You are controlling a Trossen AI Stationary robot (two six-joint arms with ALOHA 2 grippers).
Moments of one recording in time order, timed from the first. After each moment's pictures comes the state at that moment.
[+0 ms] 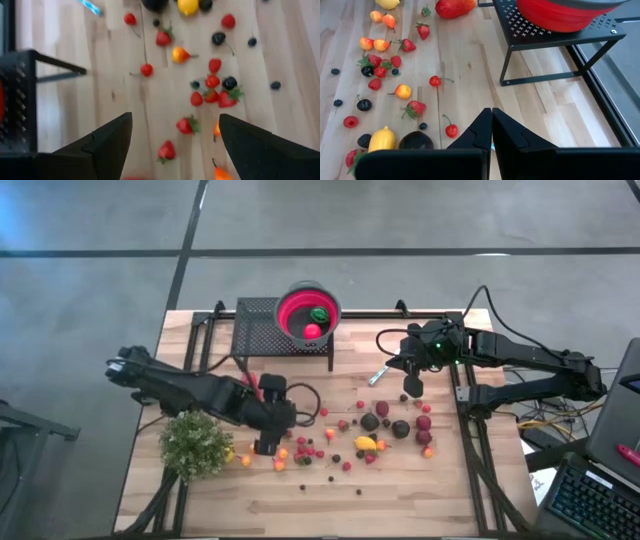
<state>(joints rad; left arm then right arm) -0.36 1.50 1.53 -1.13 -0.30 -0.15 -0.24 0.98 0.94 -0.65 -0.05 -0.04</state>
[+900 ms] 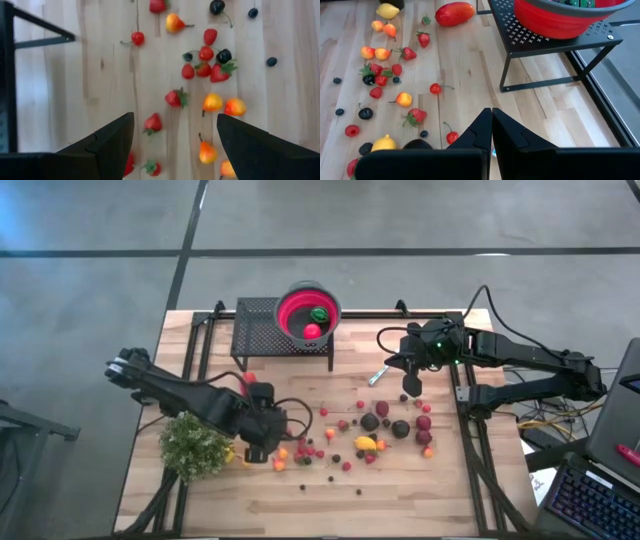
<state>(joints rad) -0.43 1.50 1.49 -1.20 -0.31 -0.30 -0.24 0.98 0.94 -0.62 -0.05 -0.03</state>
